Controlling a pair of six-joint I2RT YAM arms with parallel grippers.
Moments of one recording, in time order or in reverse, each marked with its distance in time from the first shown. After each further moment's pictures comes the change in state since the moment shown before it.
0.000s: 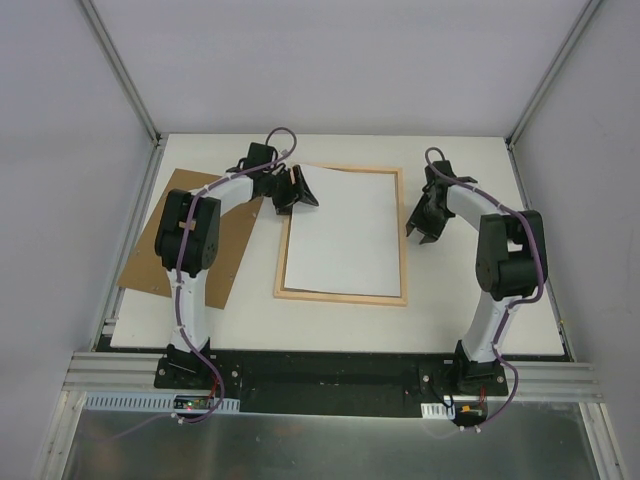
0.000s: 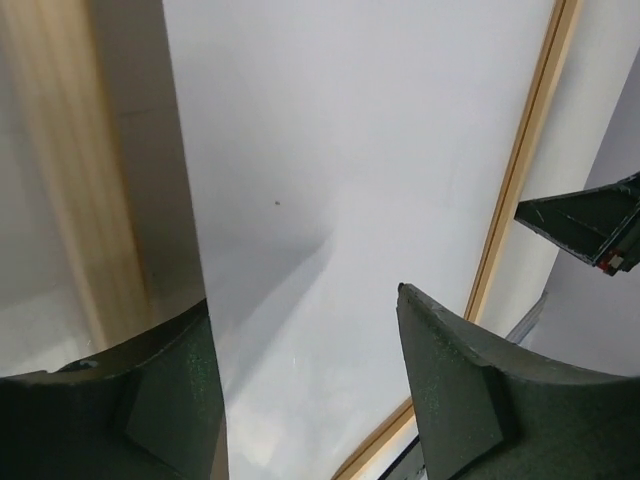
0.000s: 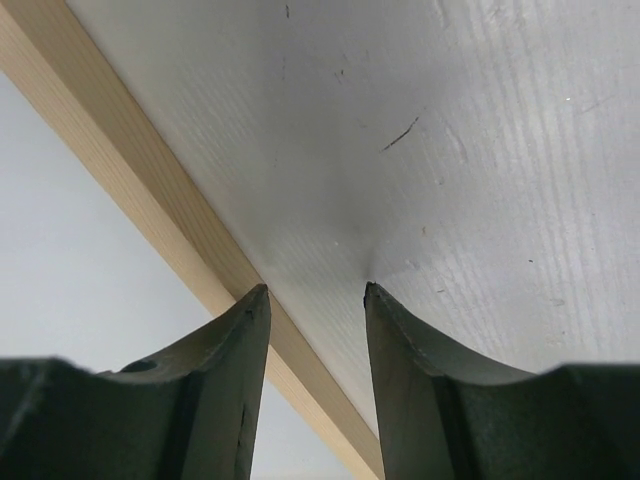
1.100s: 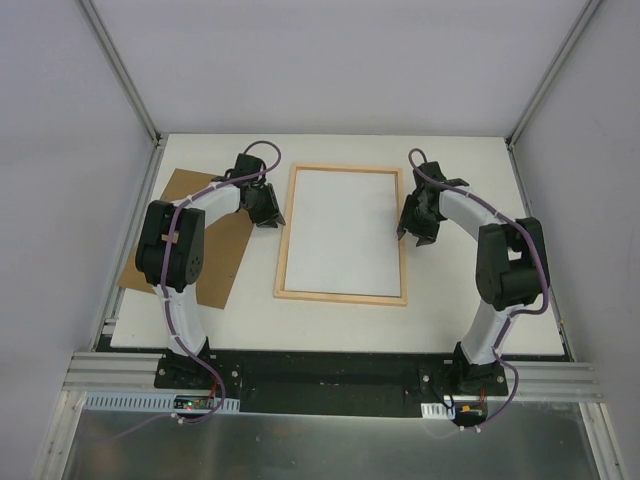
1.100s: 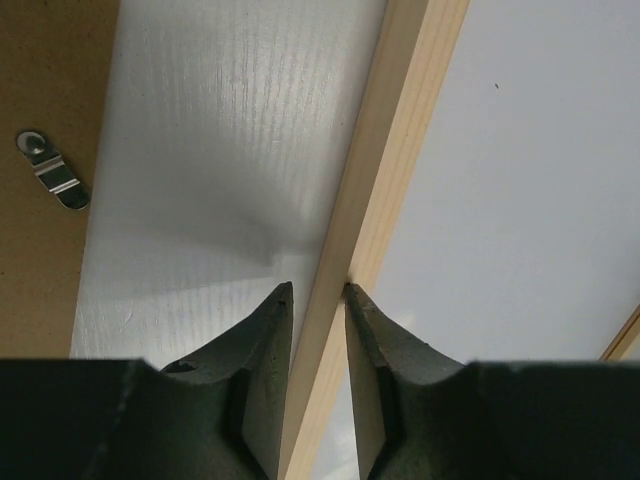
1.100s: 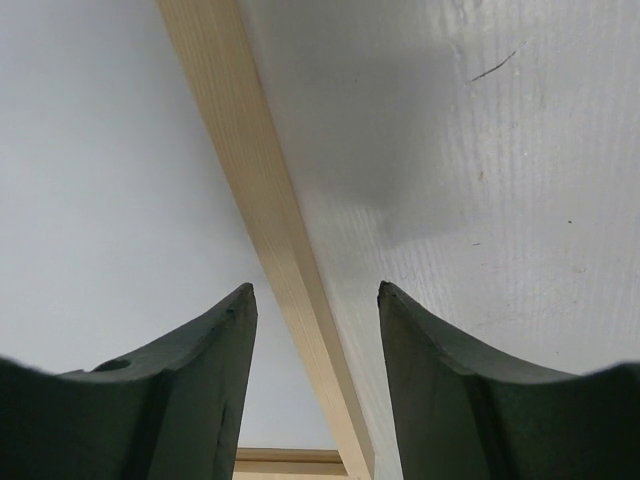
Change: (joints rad) left arm 0.031 -0.196 -0.205 -0.156 -0.355 0.081; right arm 0.077 -0.077 -0.037 -0.008 0.013 -0.122
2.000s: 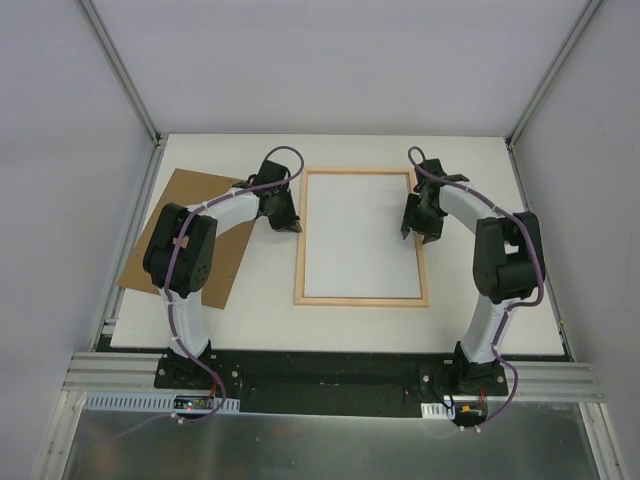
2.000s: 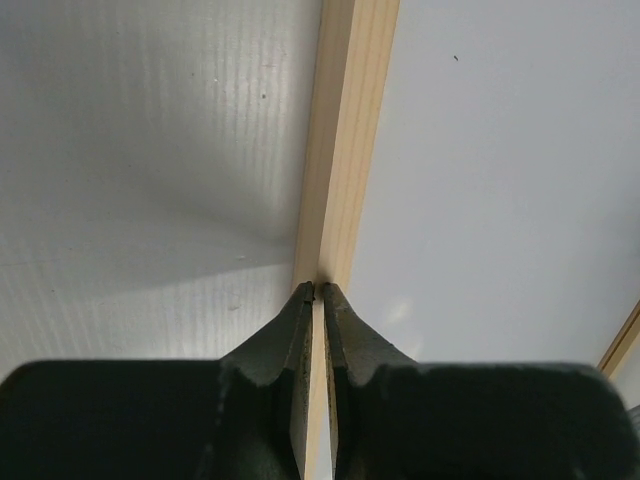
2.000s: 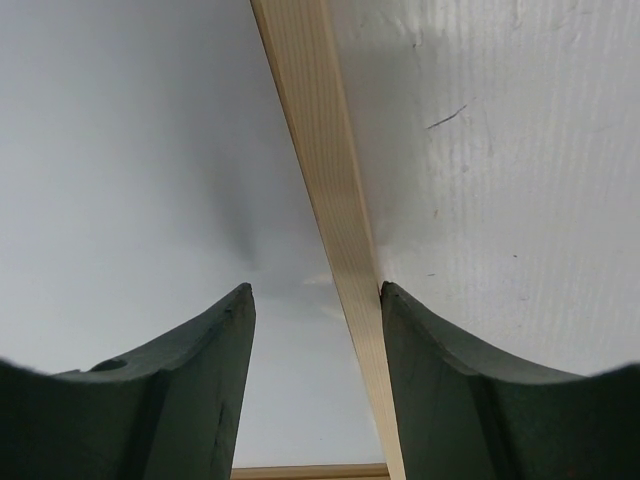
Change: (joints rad) left arm -0.139 -0.015 -0.019 0.037 -0.055 -0.075; right arm -0.006 0.057 0.058 -0.034 0.035 -0.093
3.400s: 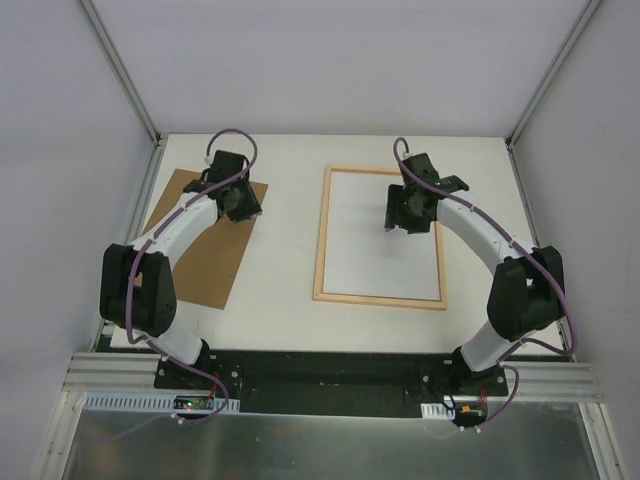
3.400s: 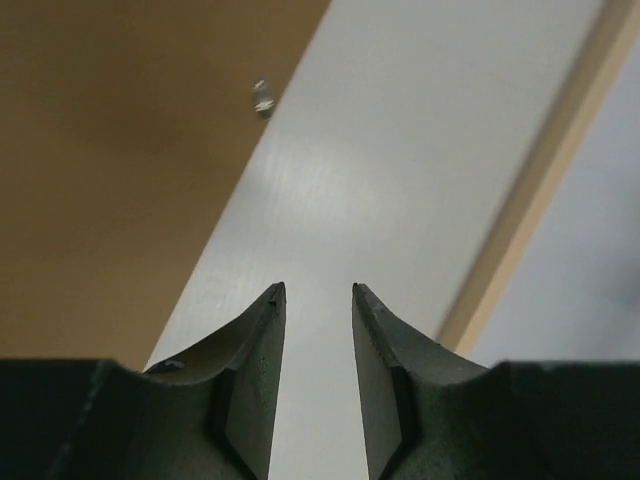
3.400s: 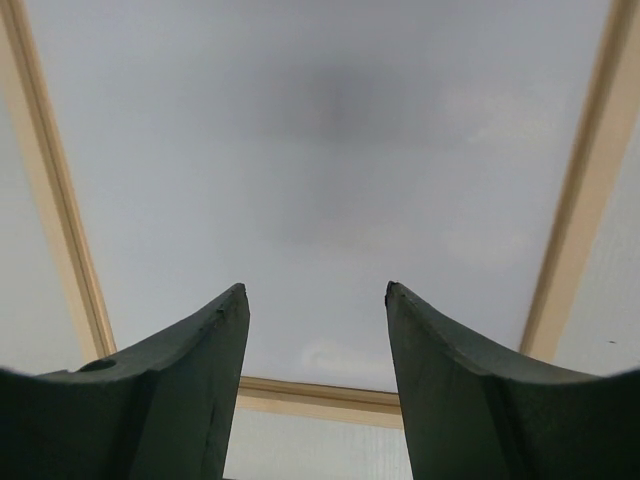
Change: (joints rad) left arm 0.138 -0.308 -0.044 -0.137 -0.203 0.020; right arm 0.135 -0.257 -0.021 -0.040 0.028 -0.002
